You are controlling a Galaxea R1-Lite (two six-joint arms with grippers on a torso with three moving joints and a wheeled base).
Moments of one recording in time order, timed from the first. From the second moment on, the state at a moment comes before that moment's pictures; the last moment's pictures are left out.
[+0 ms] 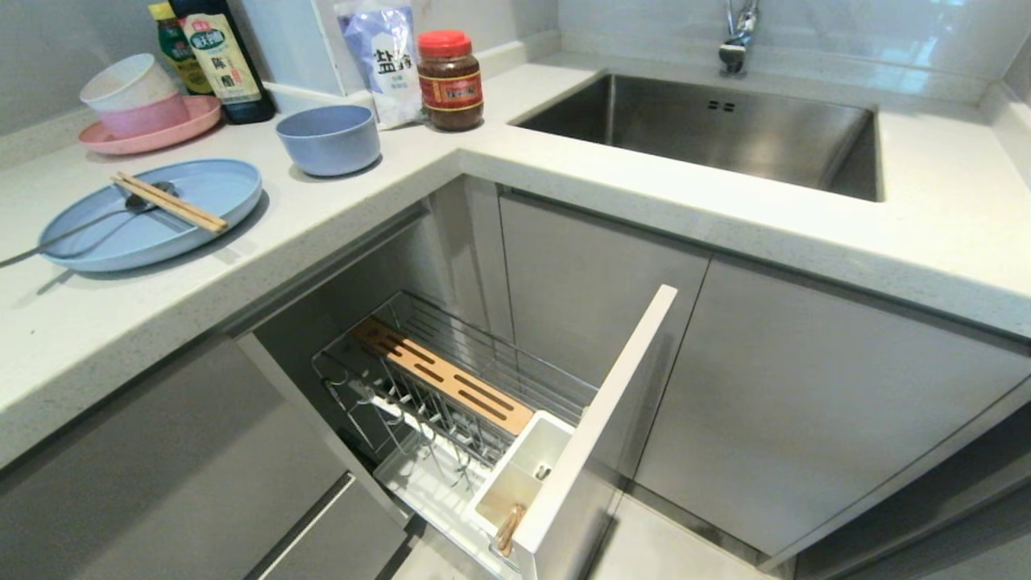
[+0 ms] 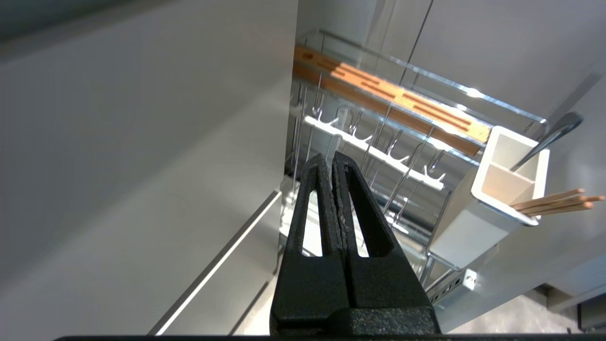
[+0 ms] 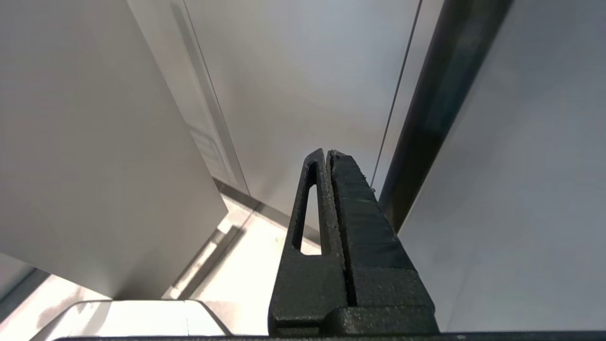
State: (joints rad) left arm 0.00 0.00 0.00 -0.06 0.01 -0.07; right arm 0.00 0.00 0.00 0.00 0.00 0.02
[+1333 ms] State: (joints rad) left arm 0.01 0.00 -0.18 -0.10 -0.01 0.02; right arm 0.00 0.00 0.00 0.00 0.00 0.02
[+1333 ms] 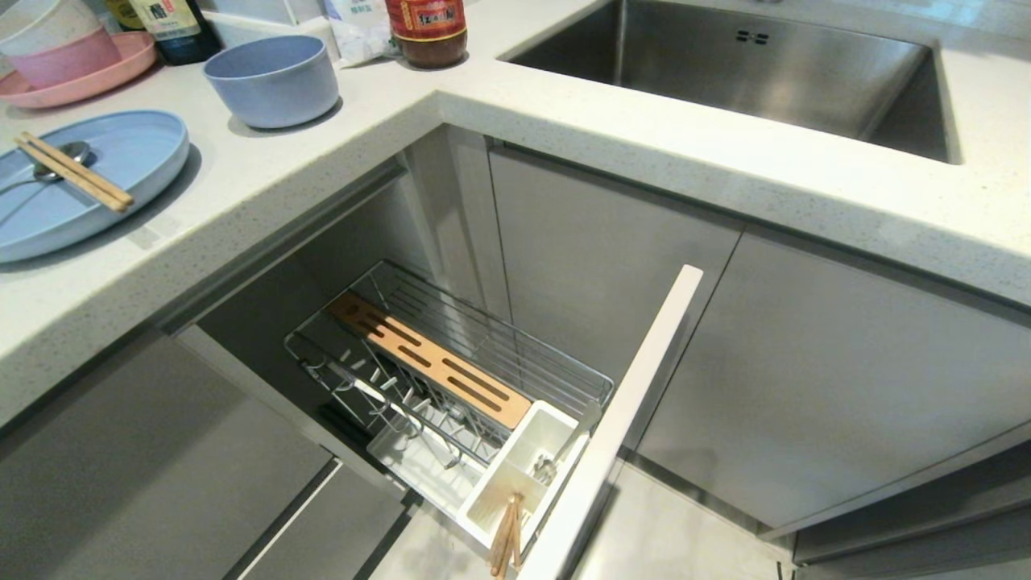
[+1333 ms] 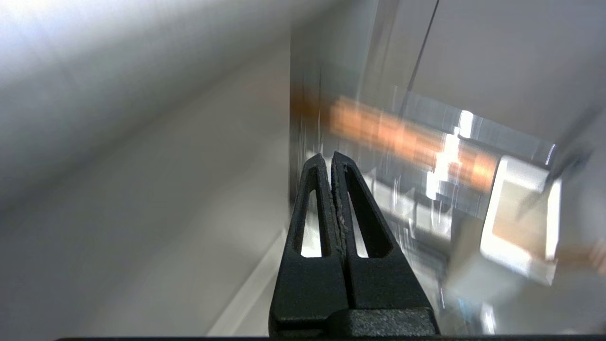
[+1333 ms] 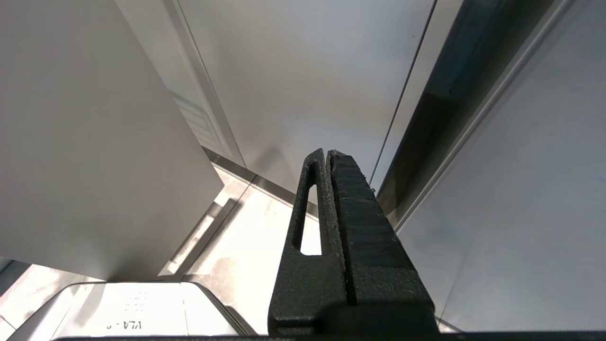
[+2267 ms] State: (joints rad) left arm 0.05 0.78 -1.30 0.16 0.01 0.04; right arm 0.00 0.00 0.00 0.00 0.00 0.02
